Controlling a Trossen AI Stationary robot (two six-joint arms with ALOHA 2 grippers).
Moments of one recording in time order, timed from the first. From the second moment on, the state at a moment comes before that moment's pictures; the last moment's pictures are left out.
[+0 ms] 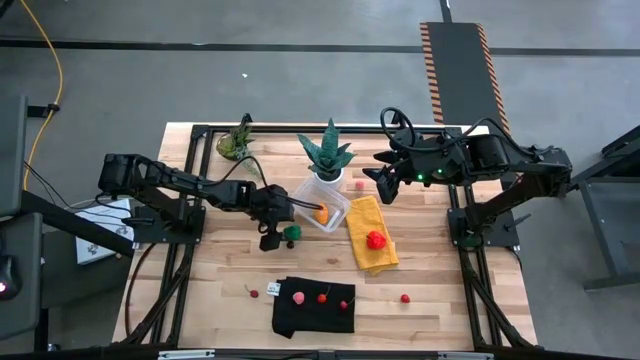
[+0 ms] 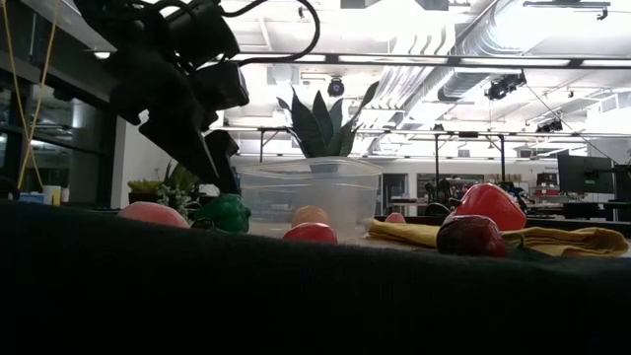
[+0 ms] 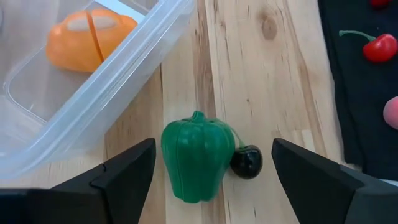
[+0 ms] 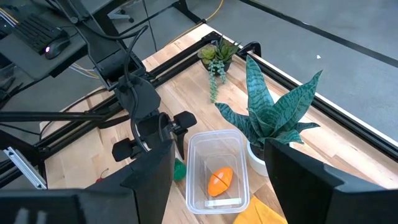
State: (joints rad) left arm 0.15 1.45 0.66 -0.13 0.20 -0.01; right arm 0.14 1.34 1.72 -0.99 0.46 0.60
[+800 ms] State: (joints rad) left arm 0.15 1.46 0.66 -0.11 0.19 0.00; right arm 0.14 1.34 1.72 -0.99 0.46 0.60
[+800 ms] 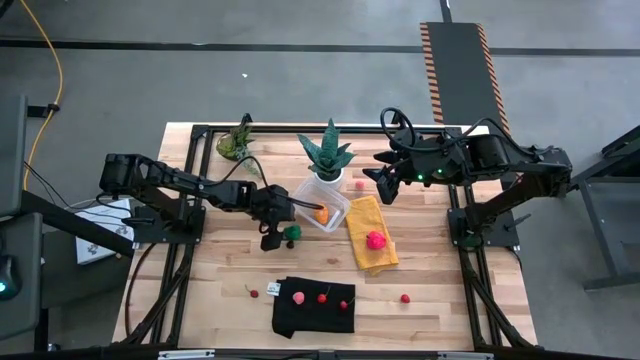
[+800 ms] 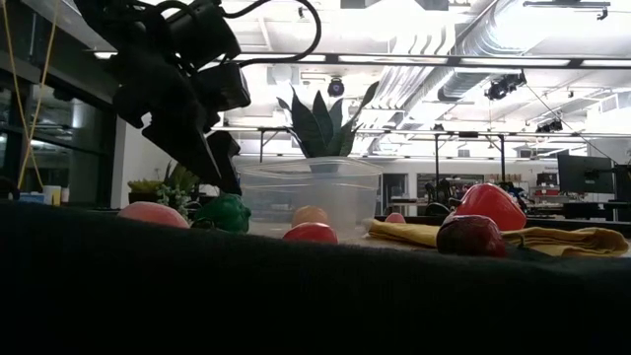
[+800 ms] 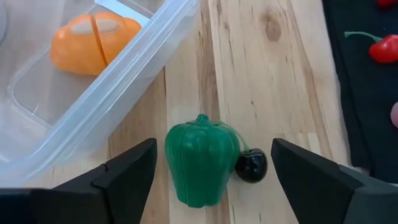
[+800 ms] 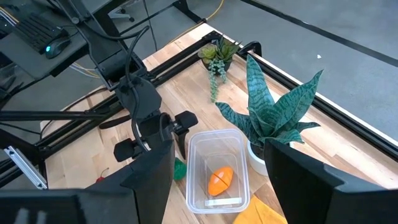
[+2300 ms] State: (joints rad) left arm 0.15 1.62 0.74 -0.12 0.19 0.04; right arm 0.14 1.34 1.72 -0.99 0.46 0.59
